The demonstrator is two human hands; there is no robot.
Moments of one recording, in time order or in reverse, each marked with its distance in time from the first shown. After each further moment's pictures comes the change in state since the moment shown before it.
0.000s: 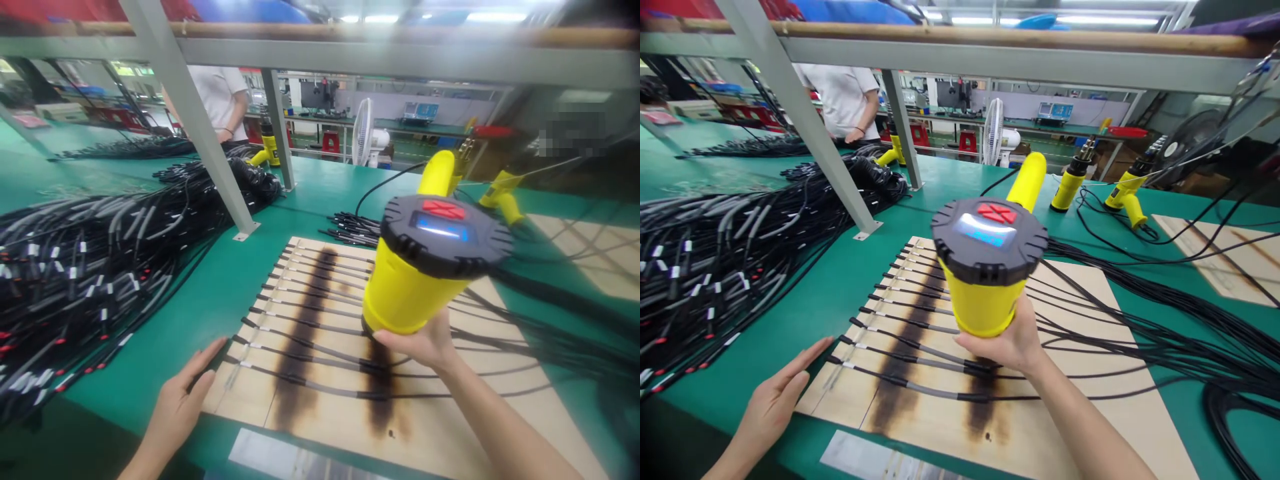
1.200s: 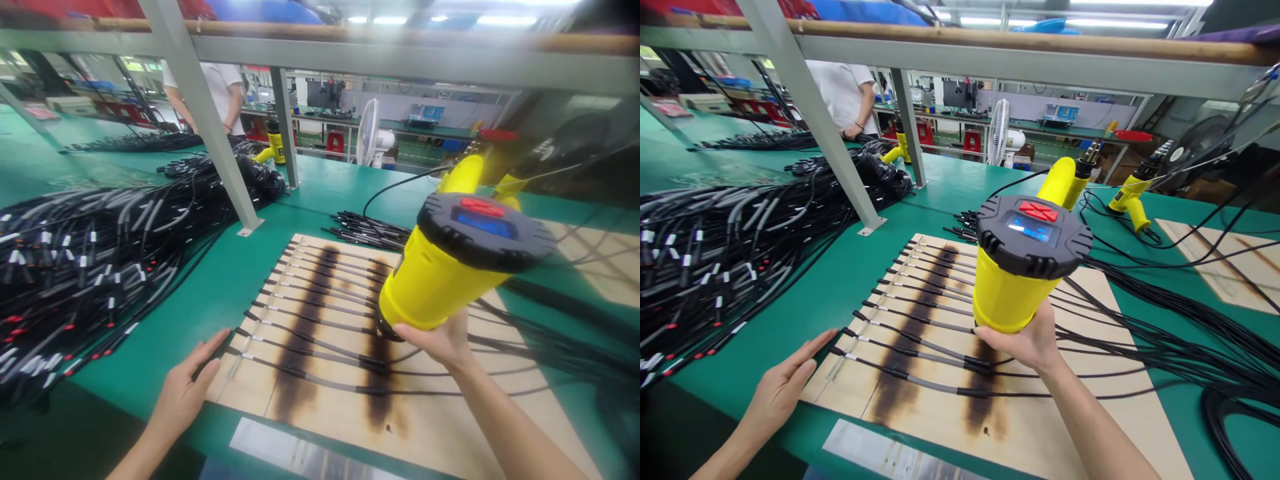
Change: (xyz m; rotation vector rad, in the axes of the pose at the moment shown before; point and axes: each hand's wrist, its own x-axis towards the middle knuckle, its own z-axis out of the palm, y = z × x) left_hand 0.001 0.005 0.001 0.002 -0.003 -0.008; right_hand 0.000 0.005 -0.016 -0.032 0.078 0.022
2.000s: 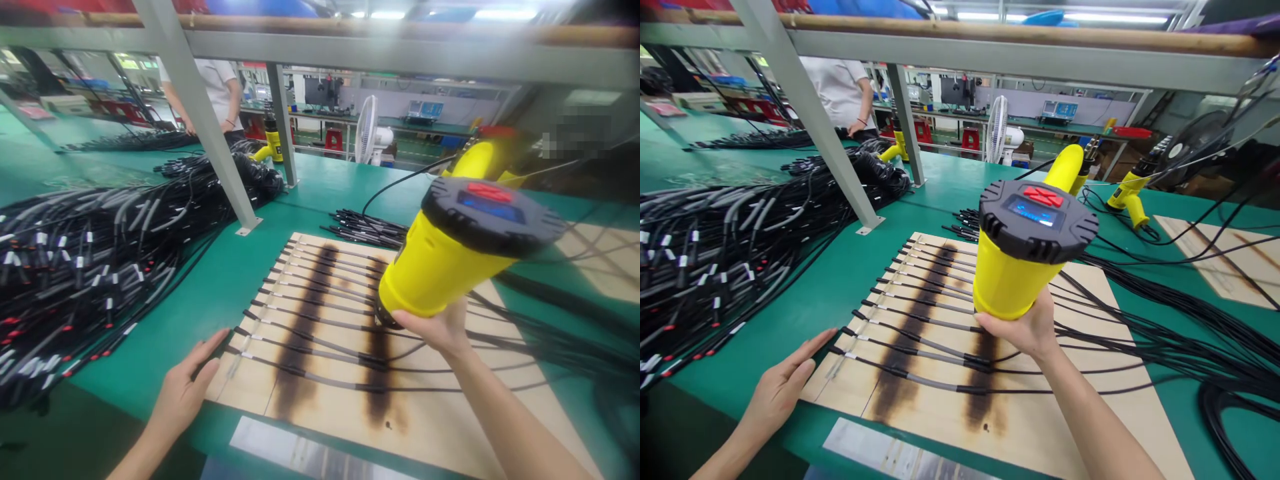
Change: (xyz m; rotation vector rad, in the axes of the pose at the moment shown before) left_hand -0.001 0.001 0.000 -0.027 0.002 -0.019; right_hand 0.000 0.004 -0.002 -0.013 0.061 -0.040
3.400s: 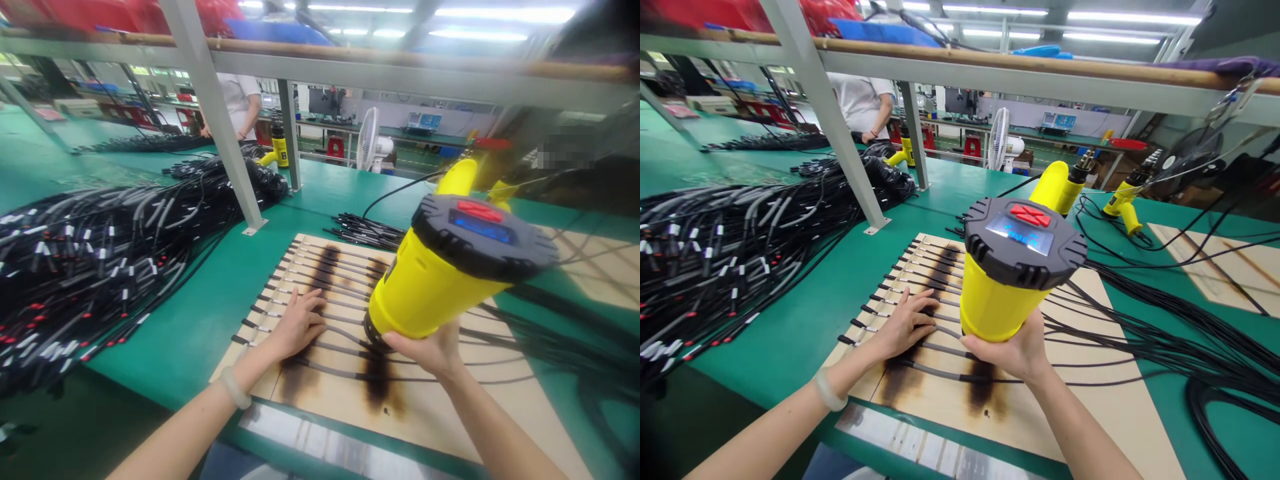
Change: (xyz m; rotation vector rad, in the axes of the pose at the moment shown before) left_hand 0.068 0.136 0.078 0.199 -0.414 0.582; right_hand -0.023 -0.037 0.012 -0.012 -0.067 -0.087
